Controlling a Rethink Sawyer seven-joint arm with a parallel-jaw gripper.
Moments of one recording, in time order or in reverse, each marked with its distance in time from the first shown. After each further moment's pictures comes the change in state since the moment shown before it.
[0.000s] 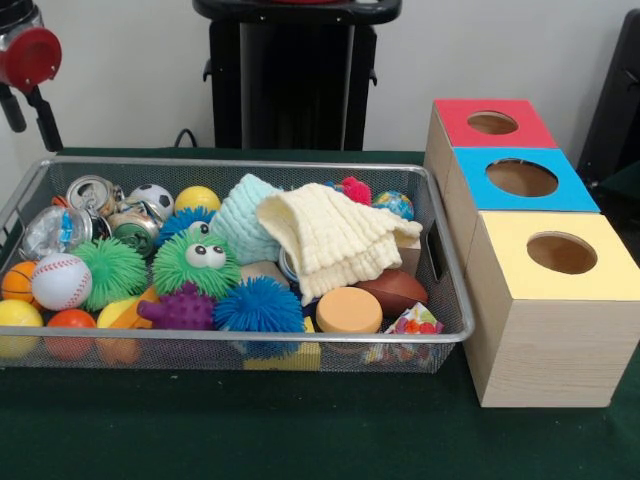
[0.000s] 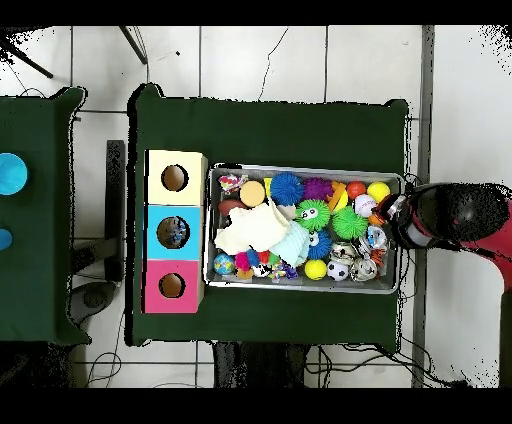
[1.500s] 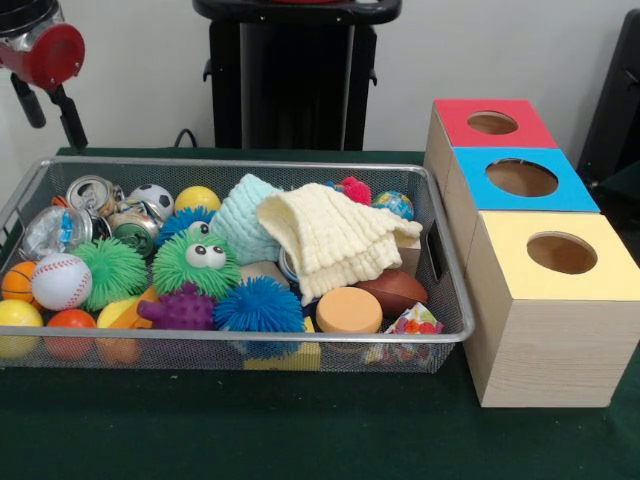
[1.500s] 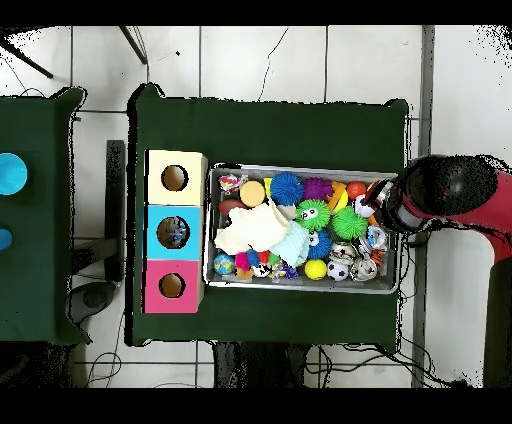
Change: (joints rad) arm 0.070 0.030 0.000 -0.109 -0.002 0.154 0.000
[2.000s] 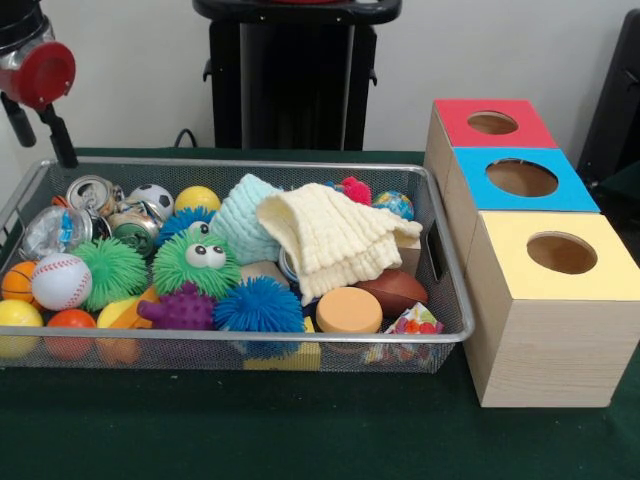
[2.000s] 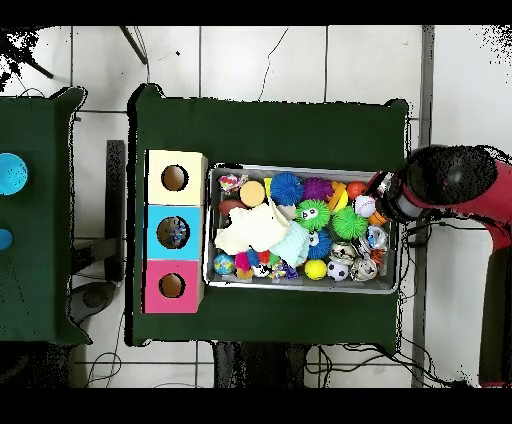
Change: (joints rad) arm 0.012 0.041 0.000 -0.064 -0.002 0.001 0.000
